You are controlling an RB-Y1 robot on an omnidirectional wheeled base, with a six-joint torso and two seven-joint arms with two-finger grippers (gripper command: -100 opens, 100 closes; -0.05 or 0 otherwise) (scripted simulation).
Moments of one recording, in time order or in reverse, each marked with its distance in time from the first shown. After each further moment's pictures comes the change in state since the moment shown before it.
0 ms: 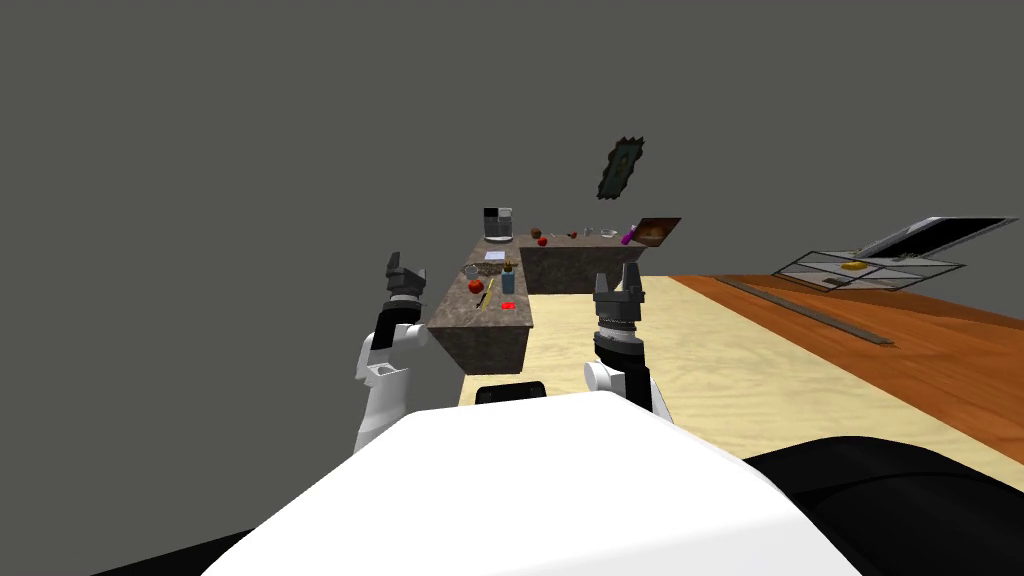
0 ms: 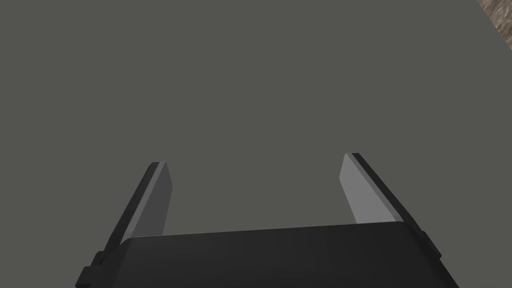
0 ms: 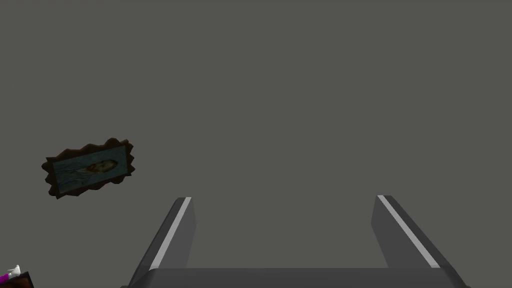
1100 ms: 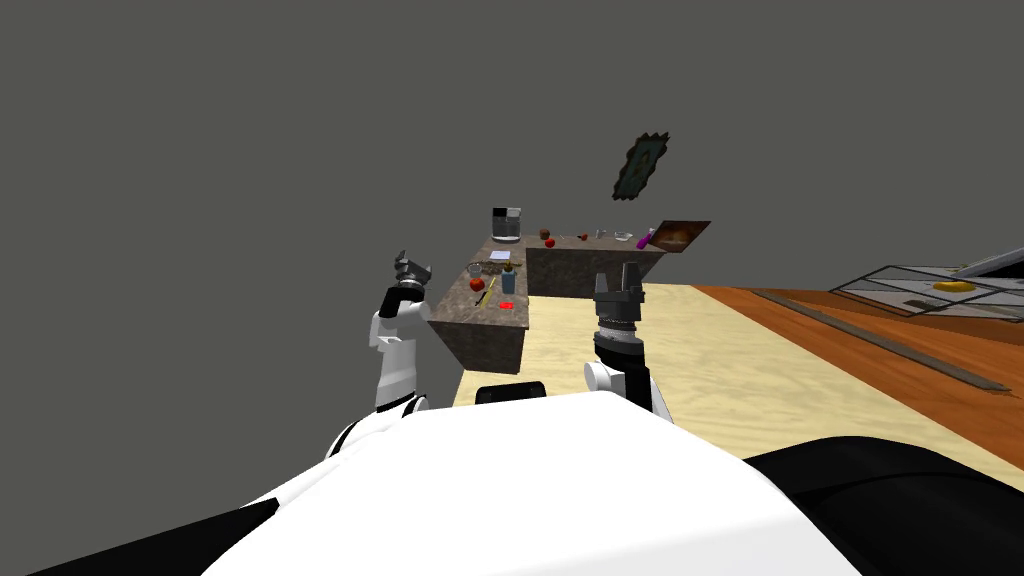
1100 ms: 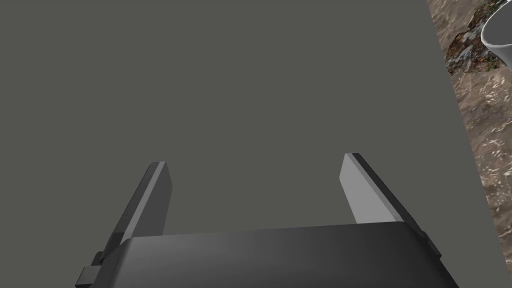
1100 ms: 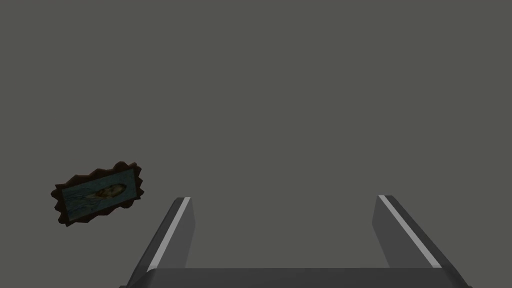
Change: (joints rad) left arm -0.264 0.000 0.102 0.232 0.016 0.236 0.184; right arm 0.000 0.000 0.000 0.000 0.000 0.000 0.000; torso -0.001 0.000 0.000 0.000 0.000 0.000
